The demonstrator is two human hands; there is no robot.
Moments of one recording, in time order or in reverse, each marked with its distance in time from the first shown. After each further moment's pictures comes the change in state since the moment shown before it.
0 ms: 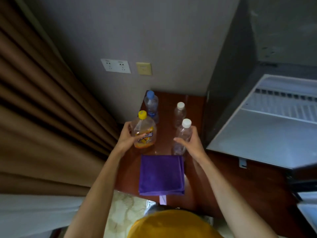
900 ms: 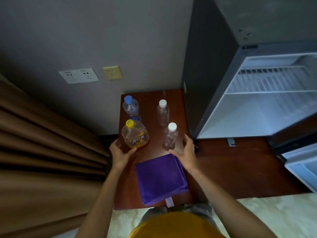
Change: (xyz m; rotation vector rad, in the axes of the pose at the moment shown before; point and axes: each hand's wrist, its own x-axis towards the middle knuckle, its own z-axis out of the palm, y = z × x) left_hand 0.037 -0.081 0.009 0.206 0.024 -0.107; right_hand -0.042 0.070 0.038 -0.207 0.269 0.188
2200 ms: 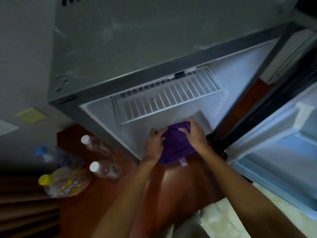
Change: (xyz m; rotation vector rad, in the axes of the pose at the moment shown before) left_hand -0.090 0.214 0.341 0.534 -0.473 0.736; right_hand 0.105 0.089 -0.277 -0.166 0.349 -0.033
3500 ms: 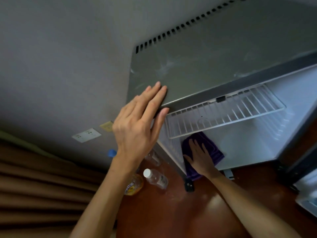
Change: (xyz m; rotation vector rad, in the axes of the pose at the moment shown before) left_hand -0.079 0.140 -0.294 0.705 0.827 0.577; right_hand 0.001 -0.062 0.177 -0.250 -0.168 -0.461
